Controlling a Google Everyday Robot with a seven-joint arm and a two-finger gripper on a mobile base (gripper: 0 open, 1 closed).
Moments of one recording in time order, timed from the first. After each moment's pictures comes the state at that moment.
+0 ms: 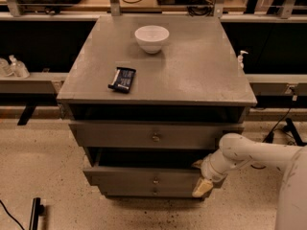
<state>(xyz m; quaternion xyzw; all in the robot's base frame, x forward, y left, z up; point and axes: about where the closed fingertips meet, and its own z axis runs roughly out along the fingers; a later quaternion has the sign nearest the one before) 0.519 -0.188 0.419 -0.65 0.72 0.15 0.15</state>
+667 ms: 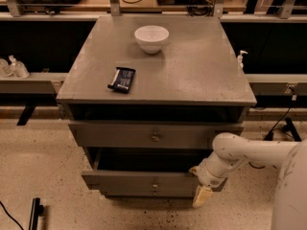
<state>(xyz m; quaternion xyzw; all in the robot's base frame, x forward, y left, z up) 0.475 -0.168 0.432 -0.69 0.69 0.18 0.10</state>
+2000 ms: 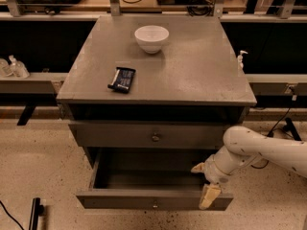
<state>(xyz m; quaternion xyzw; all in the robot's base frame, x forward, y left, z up) 0.457 -0.179 0.486 -0.70 0.68 0.20 0.11</state>
